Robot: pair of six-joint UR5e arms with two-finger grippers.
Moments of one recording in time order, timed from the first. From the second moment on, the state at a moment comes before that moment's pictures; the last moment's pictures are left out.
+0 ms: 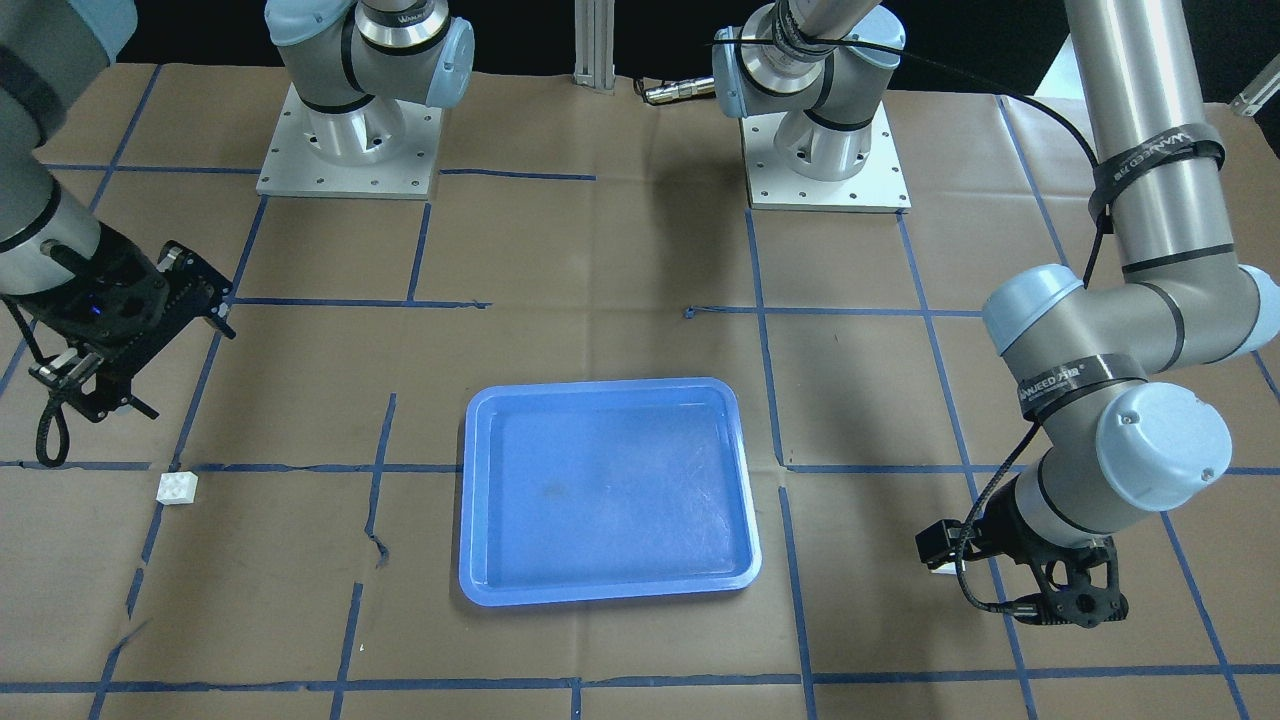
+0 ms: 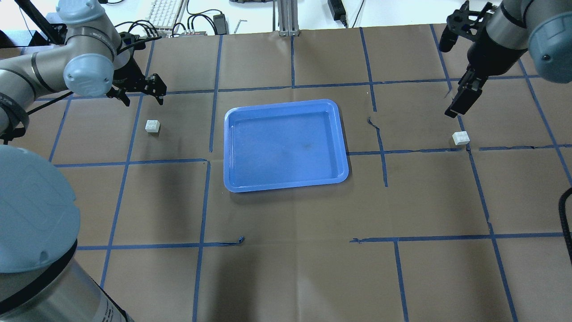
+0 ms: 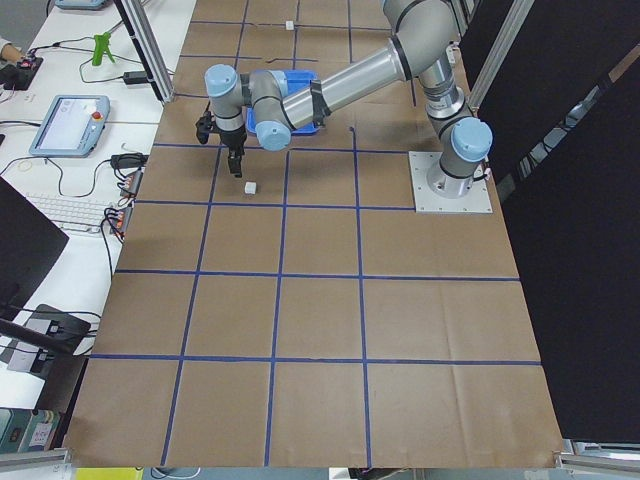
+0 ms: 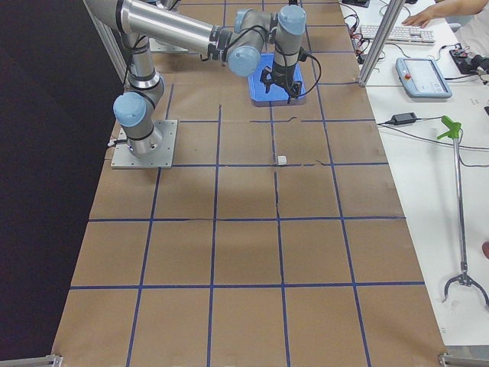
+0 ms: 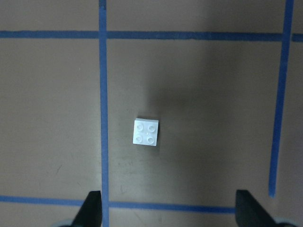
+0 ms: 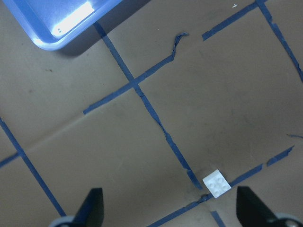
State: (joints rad) left arm -1.35 -2.14 -1.49 -1.09 1.62 0.18; right arm 1.30 -1.41 1.64 -1.78 -1.48 -1.38
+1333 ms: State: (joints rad) left arm -1.35 -2.22 -1.50 -1.04 1.71 0.27; right arm 1.00 -1.00 1.64 -1.93 -1.17 -2.22
